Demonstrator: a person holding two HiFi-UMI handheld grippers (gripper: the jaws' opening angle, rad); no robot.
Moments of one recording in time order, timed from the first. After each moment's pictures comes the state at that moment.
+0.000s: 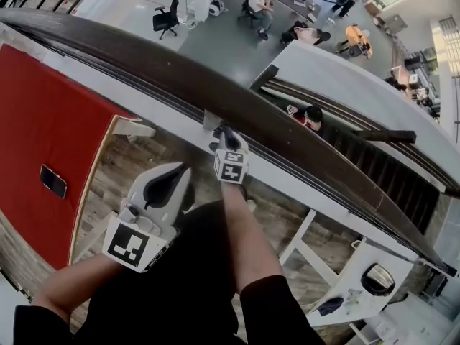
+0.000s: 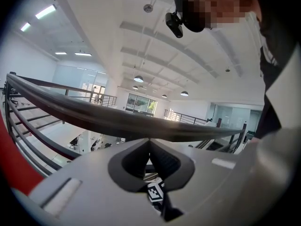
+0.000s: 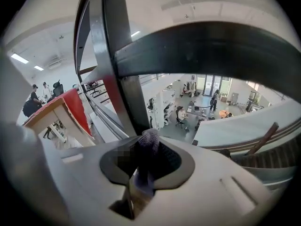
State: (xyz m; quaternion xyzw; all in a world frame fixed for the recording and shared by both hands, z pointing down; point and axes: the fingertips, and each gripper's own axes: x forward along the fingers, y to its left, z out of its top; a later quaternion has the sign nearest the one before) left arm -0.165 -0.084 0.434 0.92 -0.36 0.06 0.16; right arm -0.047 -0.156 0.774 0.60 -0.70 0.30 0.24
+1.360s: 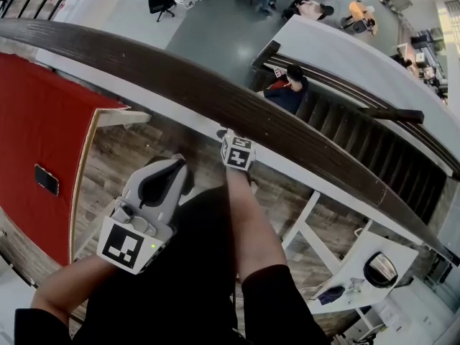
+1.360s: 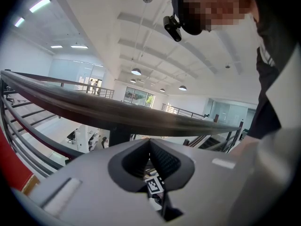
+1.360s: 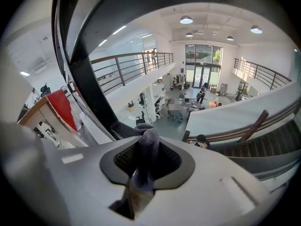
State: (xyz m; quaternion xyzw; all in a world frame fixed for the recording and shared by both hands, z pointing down) left arm -0.131 -0.075 0.444 0.92 -0.34 0.10 0.18; right arm 0.013 -0.135 0.805 0.64 -0.64 0.35 0.25
